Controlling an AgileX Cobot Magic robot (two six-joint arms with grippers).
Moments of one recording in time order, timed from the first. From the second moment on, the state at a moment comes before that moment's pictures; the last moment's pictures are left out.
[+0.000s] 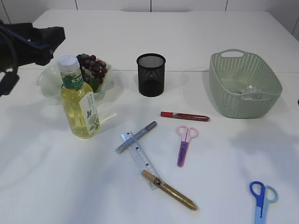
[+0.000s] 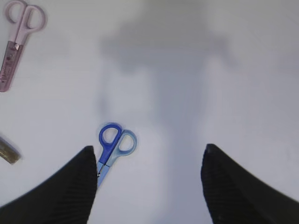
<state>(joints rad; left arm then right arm) -0.34 1.40 -0.67 0.05 -0.57 -0.10 0.06 1.35 -1.15 -0.01 1.15 0.01</state>
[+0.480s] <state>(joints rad) -0.34 1.05 -0.67 -0.04 0.38 -0.10 0.06 1.35 -1.15 0.04 1.15 0.02</state>
